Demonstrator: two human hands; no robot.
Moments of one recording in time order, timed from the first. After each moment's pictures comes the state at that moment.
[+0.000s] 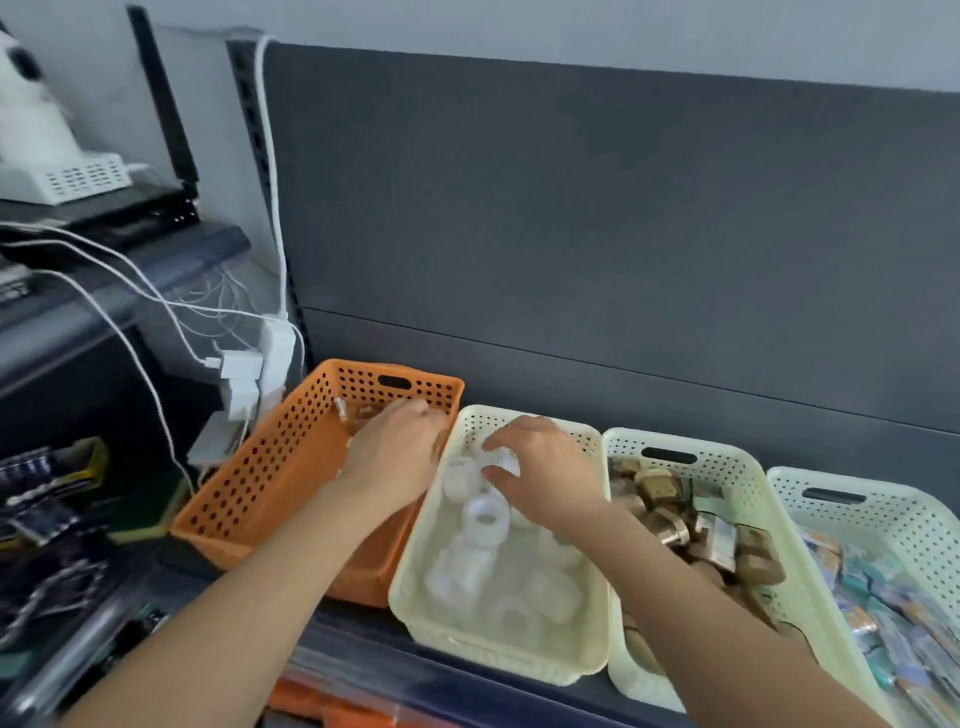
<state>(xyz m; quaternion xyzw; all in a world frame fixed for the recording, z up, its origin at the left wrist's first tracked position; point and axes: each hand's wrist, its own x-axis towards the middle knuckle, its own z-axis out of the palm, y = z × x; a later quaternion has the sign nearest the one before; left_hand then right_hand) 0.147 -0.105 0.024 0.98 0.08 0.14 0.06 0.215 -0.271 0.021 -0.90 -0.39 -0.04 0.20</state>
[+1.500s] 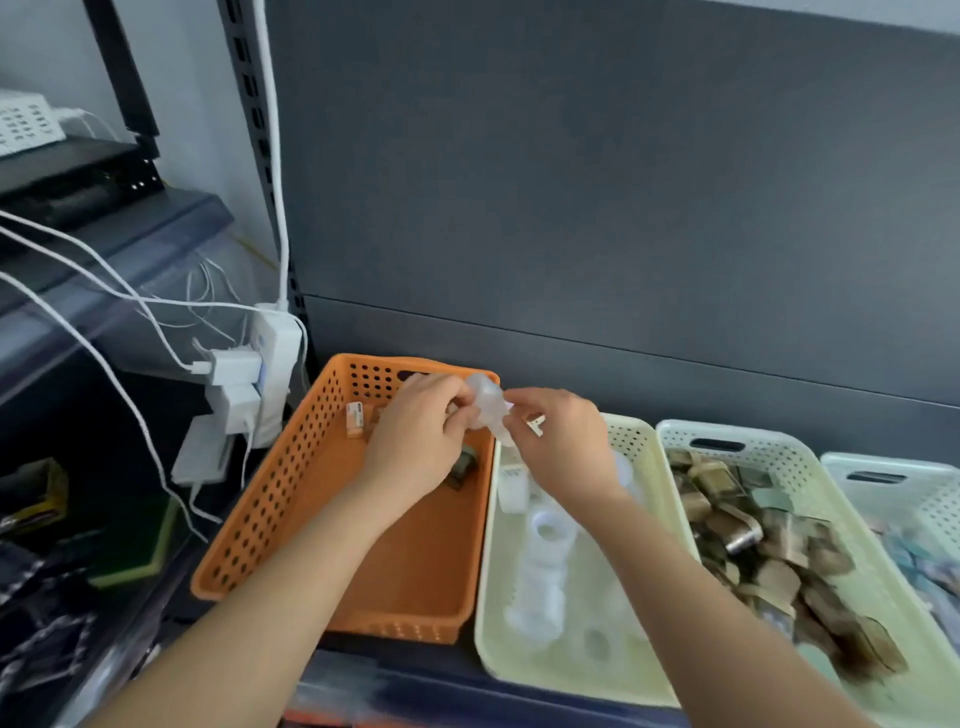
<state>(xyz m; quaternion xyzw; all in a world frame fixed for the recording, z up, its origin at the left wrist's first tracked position) 0.164 -0.047 0.017 0.92 0.03 0.25 0.30 0.218 -0.197 0.022 -0.91 -0.26 -0.11 0.32</state>
